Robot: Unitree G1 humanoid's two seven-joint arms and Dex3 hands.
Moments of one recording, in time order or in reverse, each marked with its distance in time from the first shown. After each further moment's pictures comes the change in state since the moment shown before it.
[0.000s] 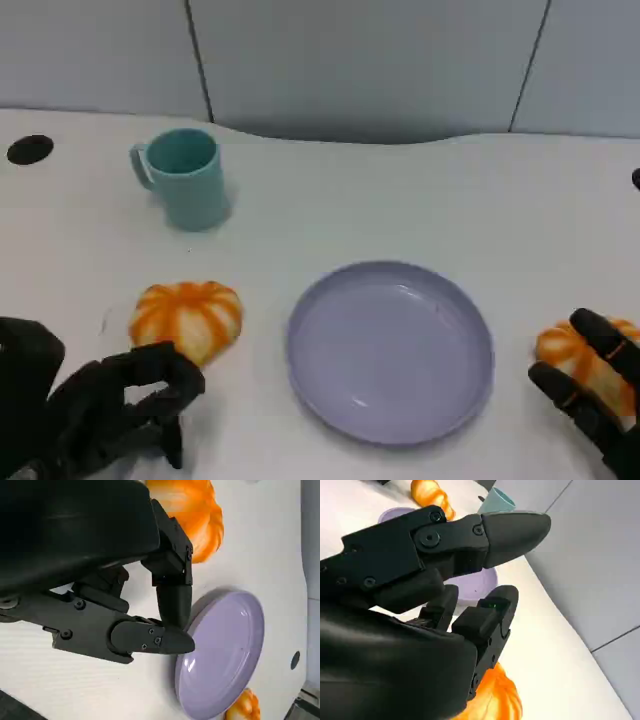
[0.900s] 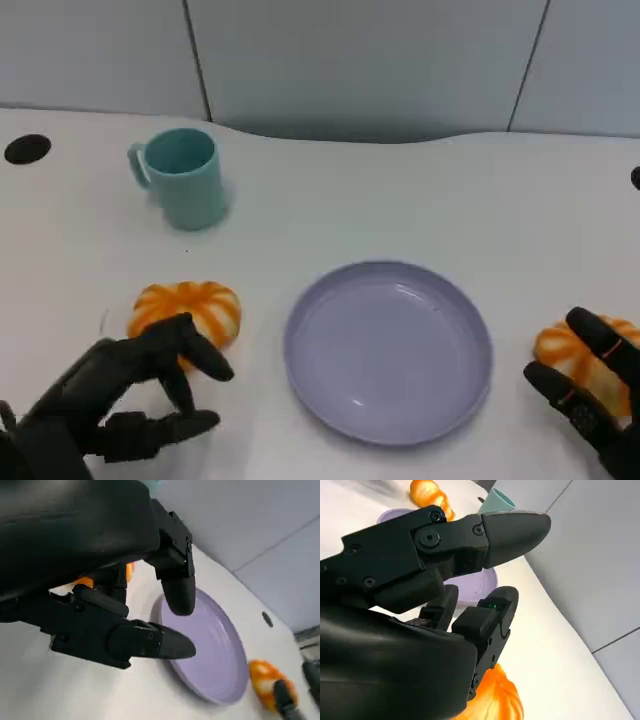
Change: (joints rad) left arm 0.055 0.057 -0.035 0.025 0.352 -0.892 0.125; right arm -0.002 0.009 0.007 0.000 -0.002 0.000 -0.002
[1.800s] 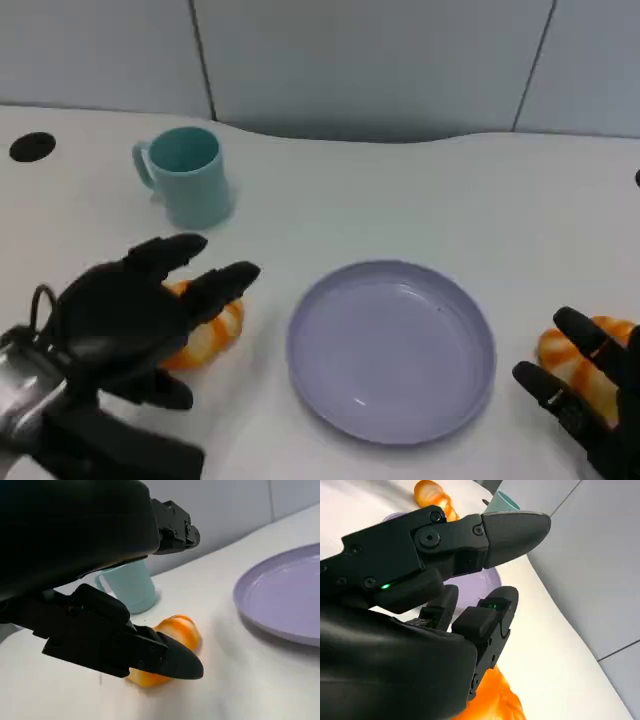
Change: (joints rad) left arm -0.193 0.205 -0.198 -0.279 0.892 0.252 0.259; right arm 0.004 0.017 0.027 -0.015 -0.016 -0.006 -0.016
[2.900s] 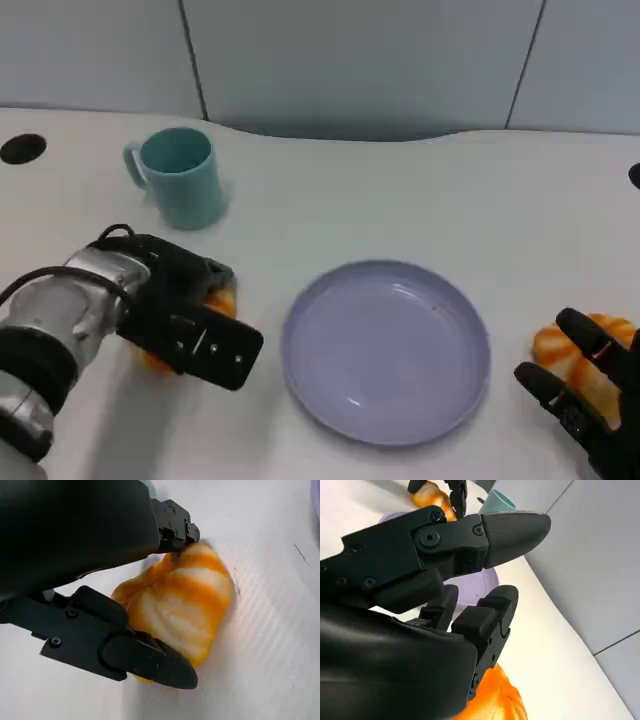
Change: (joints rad) left arm -0.617 -0.178 -0.449 0.944 -0.059 0.152 -0.119; right arm 0.016 0.008 -0.002 -0.016 0.008 -0.008 0.001
